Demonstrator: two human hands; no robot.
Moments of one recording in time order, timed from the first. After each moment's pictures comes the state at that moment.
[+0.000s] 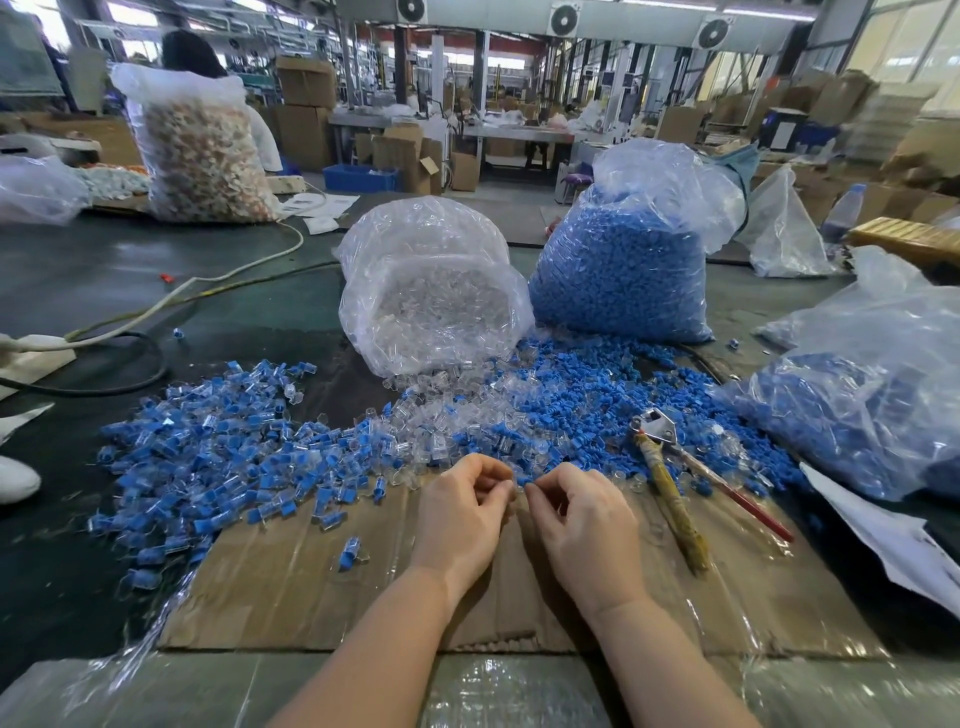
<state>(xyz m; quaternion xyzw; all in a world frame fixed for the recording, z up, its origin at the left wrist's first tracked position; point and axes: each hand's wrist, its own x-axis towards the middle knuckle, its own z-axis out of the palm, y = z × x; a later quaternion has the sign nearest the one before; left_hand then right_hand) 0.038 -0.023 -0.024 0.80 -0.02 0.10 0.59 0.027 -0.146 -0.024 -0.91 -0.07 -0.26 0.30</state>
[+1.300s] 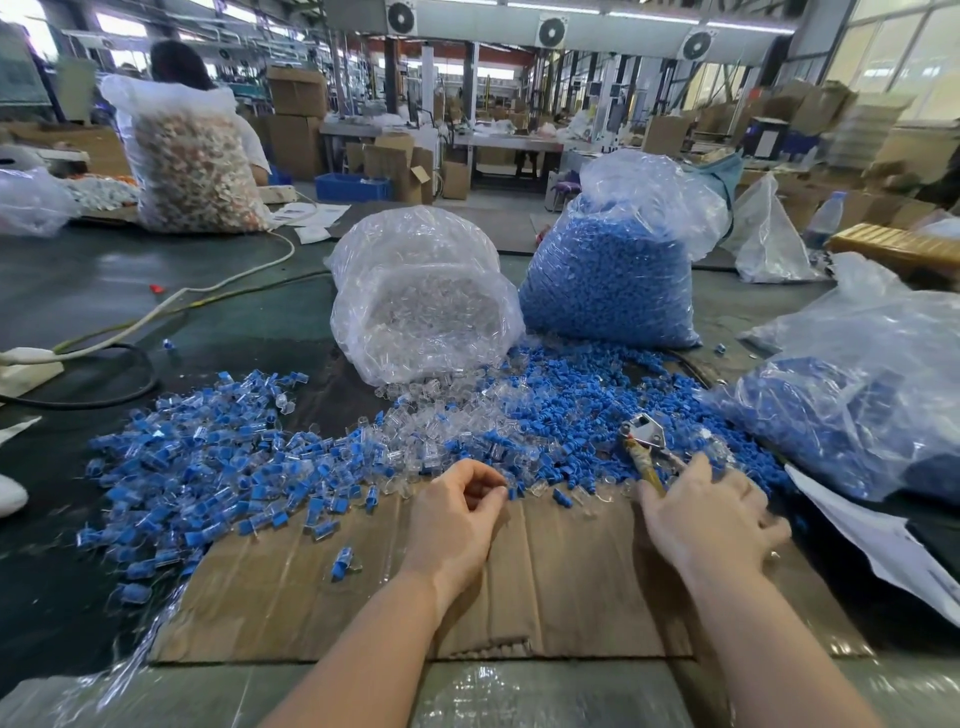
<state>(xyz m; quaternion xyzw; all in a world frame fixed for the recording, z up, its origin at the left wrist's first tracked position) 0.033 -0.021 -0.015 0.81 -0.04 0.09 0.57 0.043 -0.223 0.005 -0.96 0.28 -0.04 0.07</state>
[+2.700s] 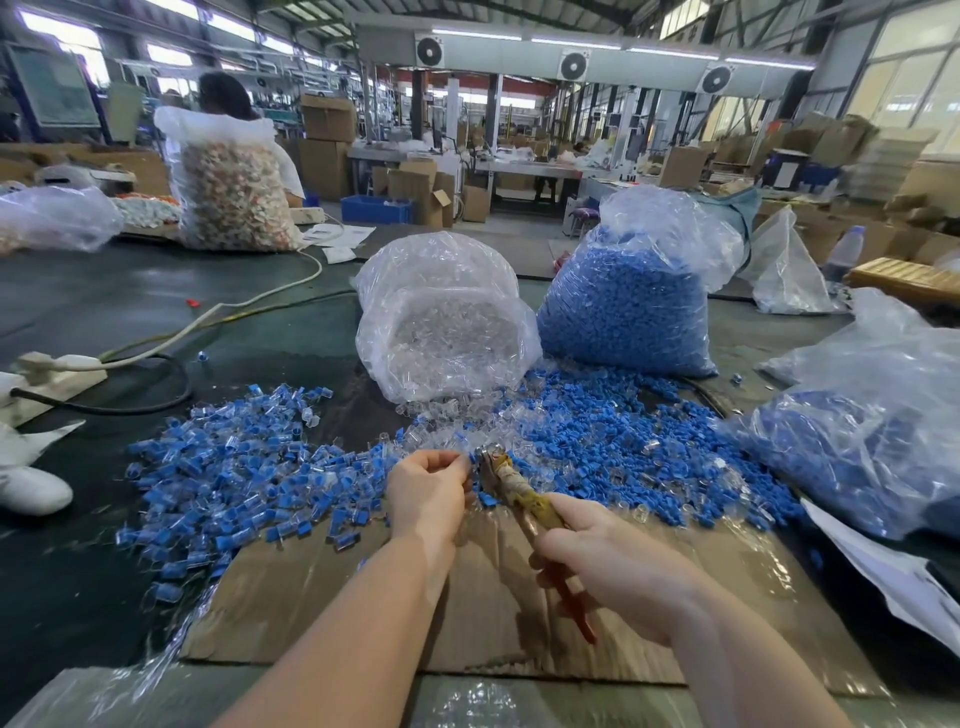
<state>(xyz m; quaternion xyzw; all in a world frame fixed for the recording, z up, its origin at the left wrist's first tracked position) 0.056 -0.003 0.012 0.62 0.23 0.10 0.74 0.000 -0.147 0.058 -0.83 -0.05 0.22 0.51</state>
